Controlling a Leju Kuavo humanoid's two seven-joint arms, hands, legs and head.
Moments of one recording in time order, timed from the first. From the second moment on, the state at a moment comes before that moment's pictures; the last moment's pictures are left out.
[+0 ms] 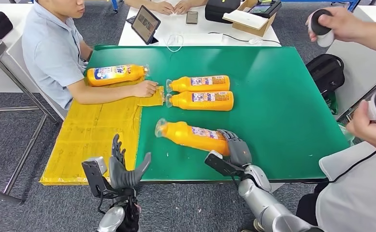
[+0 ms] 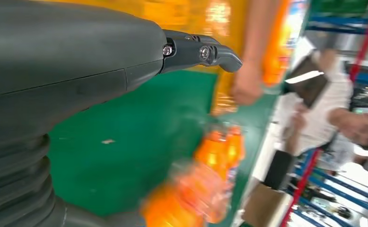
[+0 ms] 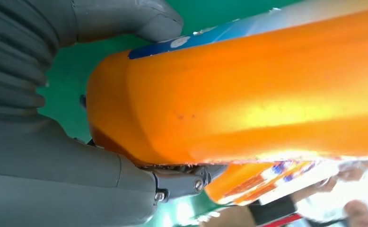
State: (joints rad) left arm -0.04 -0.21 -0.46 -1.33 0.30 0.61 -0.51; right arm -0.48 0.05 0.16 -0.46 0.61 -0.48 -0.62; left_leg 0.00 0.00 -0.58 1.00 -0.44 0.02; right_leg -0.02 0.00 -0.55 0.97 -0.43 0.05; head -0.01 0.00
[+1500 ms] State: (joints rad) left arm 0.00 -0.14 -0.56 -1.40 0.53 0.21 -0.43; right arm -0.23 0.23 0.57 -0.84 0.22 -0.39 -0.70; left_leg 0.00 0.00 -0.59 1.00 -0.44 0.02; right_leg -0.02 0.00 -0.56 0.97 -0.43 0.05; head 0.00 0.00
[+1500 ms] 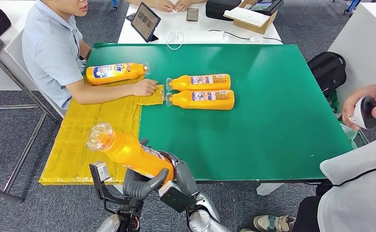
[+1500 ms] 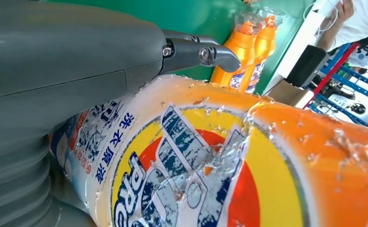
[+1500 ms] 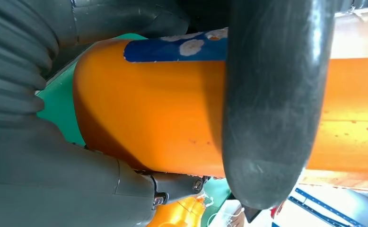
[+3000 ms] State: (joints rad) left arm -0.23 0.03 -0.29 -1.06 -0.65 0.61 -0.18; right arm -0.03 0.15 0.56 -0.99 0.39 -0.69 -0.70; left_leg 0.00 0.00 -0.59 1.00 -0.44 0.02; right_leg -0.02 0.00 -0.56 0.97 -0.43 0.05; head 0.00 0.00
